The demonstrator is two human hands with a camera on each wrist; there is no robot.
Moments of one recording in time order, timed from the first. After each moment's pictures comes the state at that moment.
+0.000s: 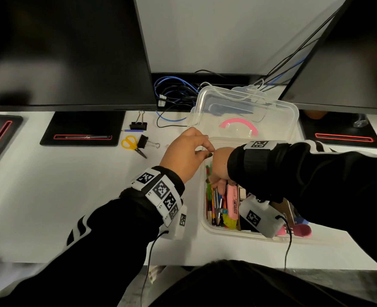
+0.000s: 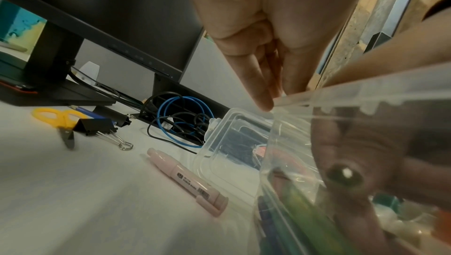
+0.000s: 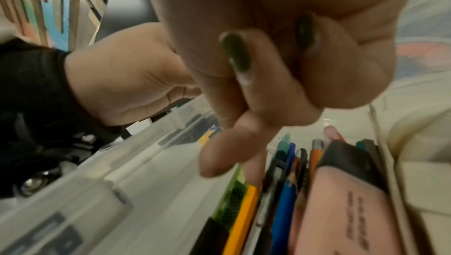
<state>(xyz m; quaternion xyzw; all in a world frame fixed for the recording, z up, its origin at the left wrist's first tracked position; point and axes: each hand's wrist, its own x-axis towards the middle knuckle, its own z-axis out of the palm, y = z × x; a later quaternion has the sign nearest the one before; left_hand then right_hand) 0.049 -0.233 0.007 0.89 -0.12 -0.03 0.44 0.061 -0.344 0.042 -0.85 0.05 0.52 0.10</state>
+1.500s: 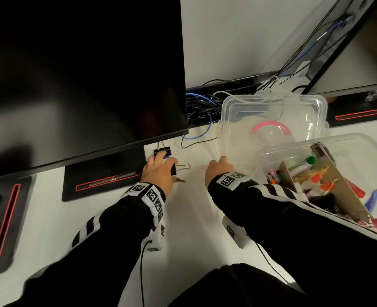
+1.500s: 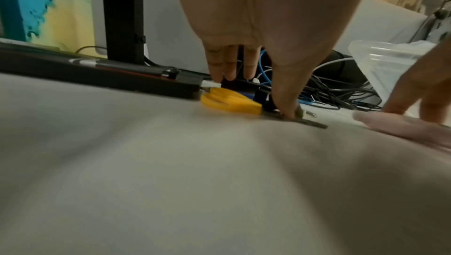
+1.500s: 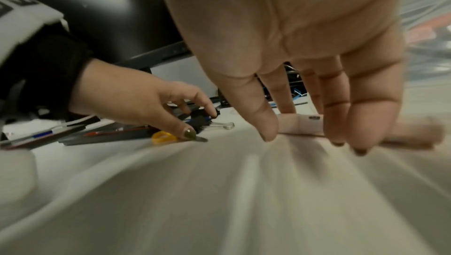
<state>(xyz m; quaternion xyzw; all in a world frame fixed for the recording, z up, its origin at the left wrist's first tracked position) 0.145 -0.065 -0.079 0.98 -0.15 -0.12 0.08 0.111 -0.216 -0.042 -0.92 0.23 0.28 0.12</state>
